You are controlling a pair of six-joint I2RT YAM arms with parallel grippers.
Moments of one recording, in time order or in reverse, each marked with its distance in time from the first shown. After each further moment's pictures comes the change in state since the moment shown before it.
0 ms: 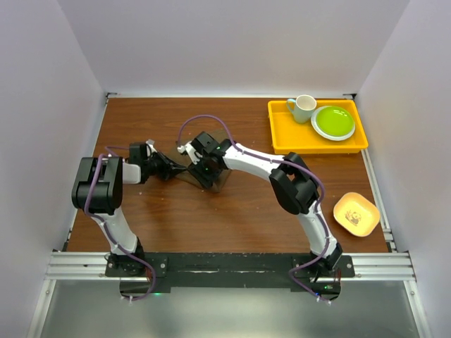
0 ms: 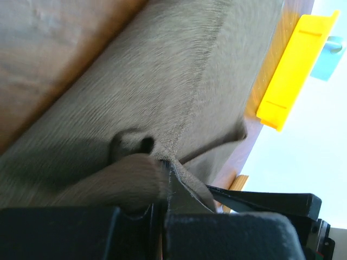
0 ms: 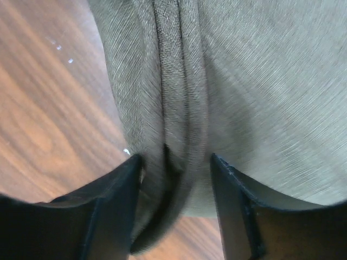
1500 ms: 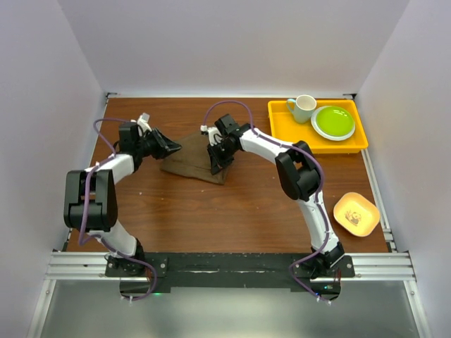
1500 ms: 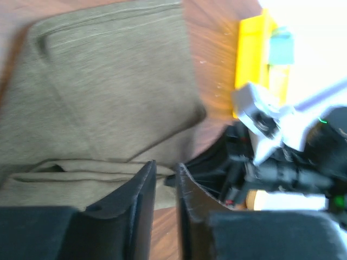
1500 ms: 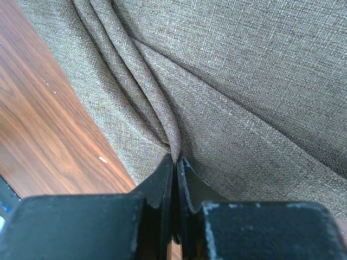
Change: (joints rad) left arm 0.013 -0.169 0.183 -0.169 0.006 0.212; right arm -0.216 0.104 0.079 -0.003 -0.350 0.141
